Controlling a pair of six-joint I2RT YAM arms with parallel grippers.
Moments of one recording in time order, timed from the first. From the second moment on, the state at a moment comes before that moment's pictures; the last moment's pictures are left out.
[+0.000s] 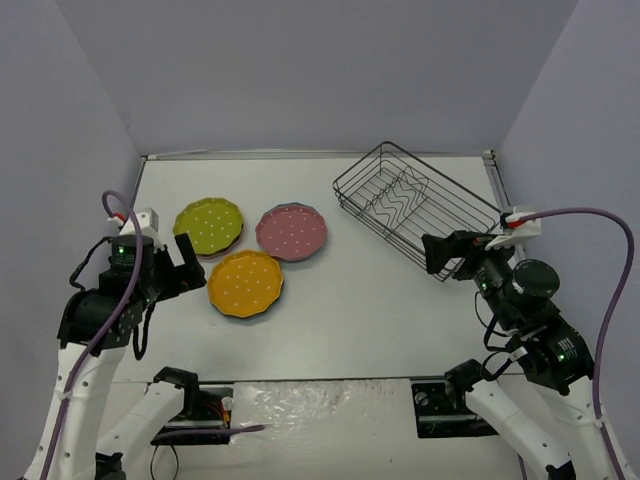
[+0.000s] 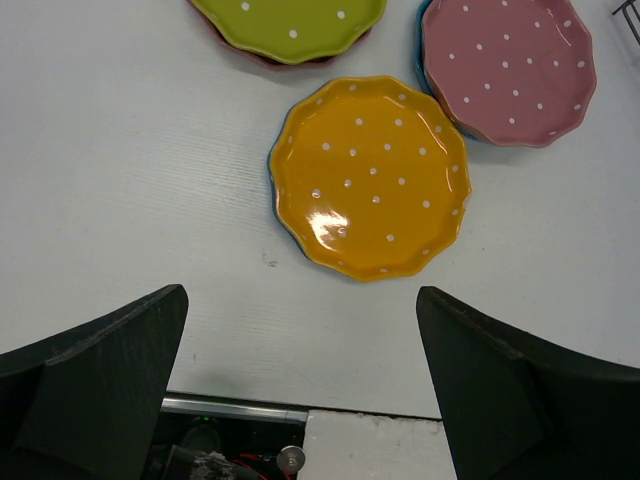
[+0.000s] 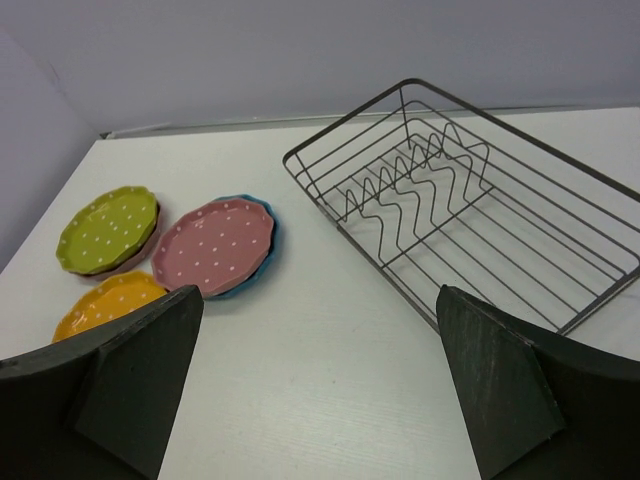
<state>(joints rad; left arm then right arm) -0.22 0.78 1.19 -1.14 -0.17 -0.43 0.43 0.54 0.98 -0.53 0.18 0.28</state>
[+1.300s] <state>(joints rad) -0.33 2.02 1.67 -0.88 -0.07 -0.62 0.44 1.13 1.00 -0.40 0.06 0.42</state>
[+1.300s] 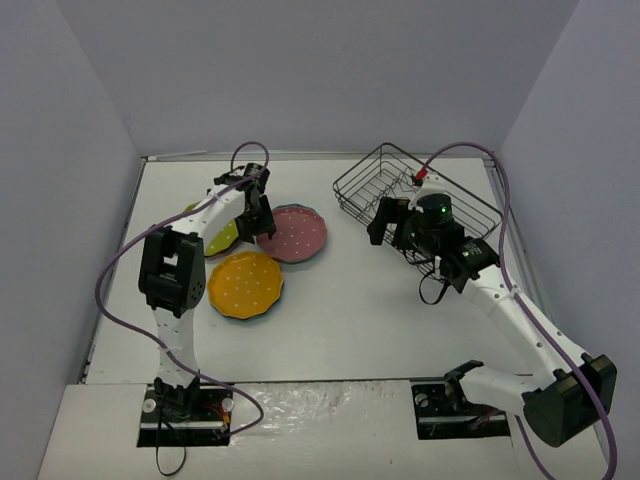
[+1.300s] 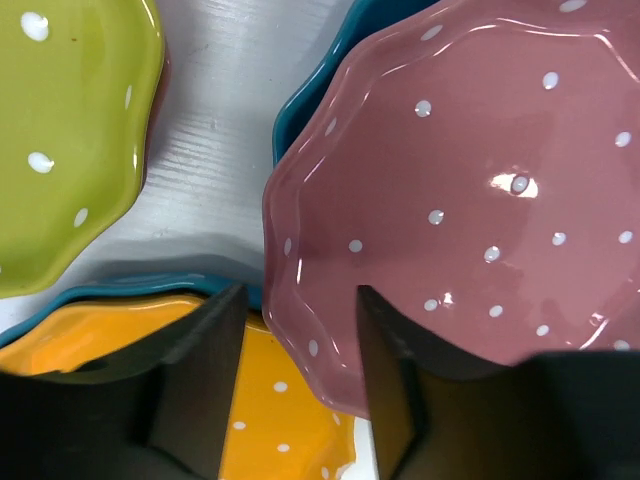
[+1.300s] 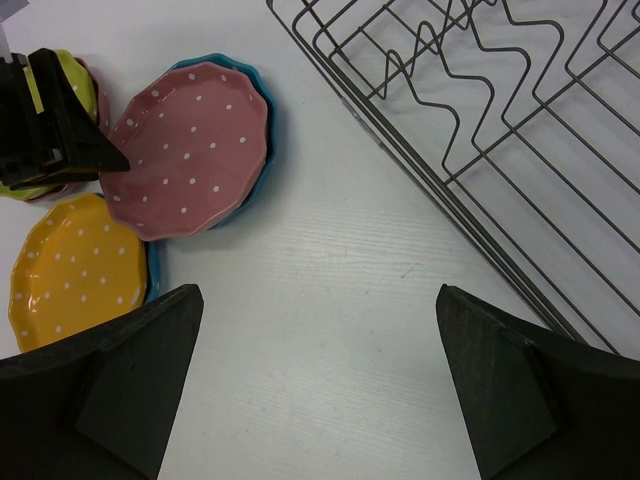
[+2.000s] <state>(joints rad) -0.33 2.10 1.73 -0.89 -0.08 -0.57 0.45 1.21 0.96 -0.34 -0.01 0.43</state>
